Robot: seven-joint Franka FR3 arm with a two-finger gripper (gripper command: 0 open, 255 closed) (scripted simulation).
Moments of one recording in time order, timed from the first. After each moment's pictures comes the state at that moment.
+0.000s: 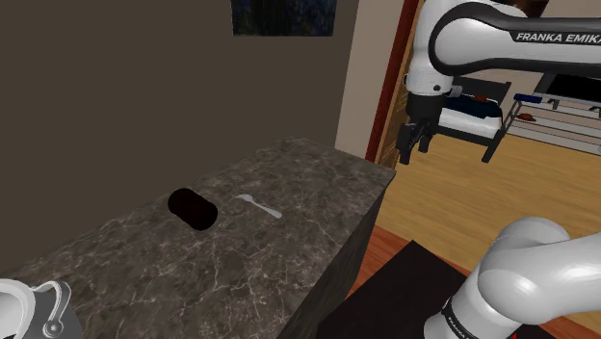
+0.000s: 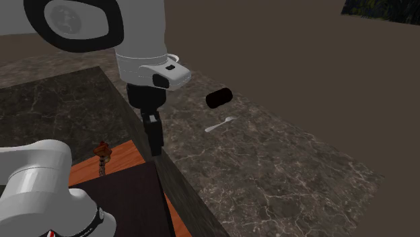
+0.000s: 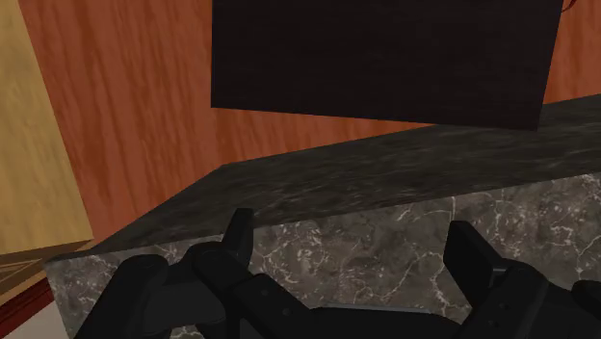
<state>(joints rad) 0.00 -0.78 -0.07 -2.39 -0.12 1.50 -0.05</state>
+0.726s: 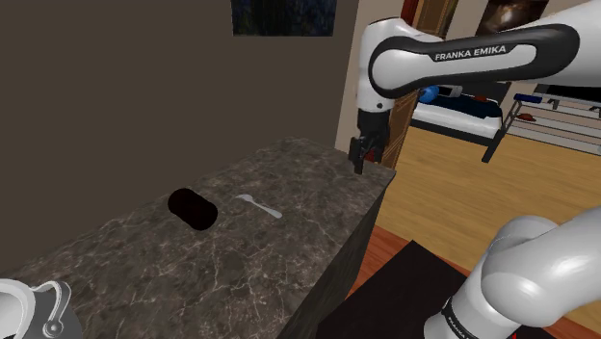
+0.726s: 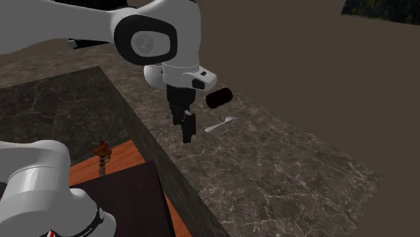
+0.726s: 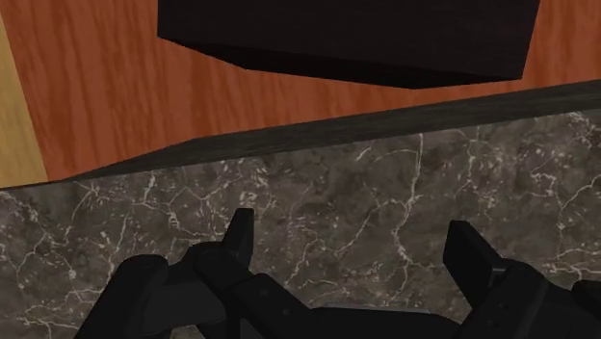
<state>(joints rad) 0.06 -0.51 0.00 -2.34 -0.05 1.71 0.02</state>
